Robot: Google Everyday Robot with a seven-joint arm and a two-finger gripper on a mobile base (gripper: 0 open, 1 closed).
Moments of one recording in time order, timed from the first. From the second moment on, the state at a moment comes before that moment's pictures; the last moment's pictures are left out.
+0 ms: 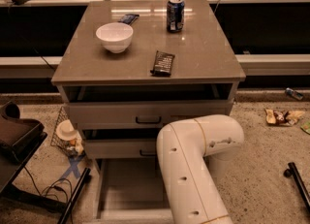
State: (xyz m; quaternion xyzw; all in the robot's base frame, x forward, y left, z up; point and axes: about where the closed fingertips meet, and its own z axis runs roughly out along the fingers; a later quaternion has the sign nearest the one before) arm 0.454 -0.230 0.131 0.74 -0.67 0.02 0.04
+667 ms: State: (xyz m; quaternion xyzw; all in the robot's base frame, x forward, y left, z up) arm 0.454 -0.230 0.131 0.74 -0.67 0.02 0.04
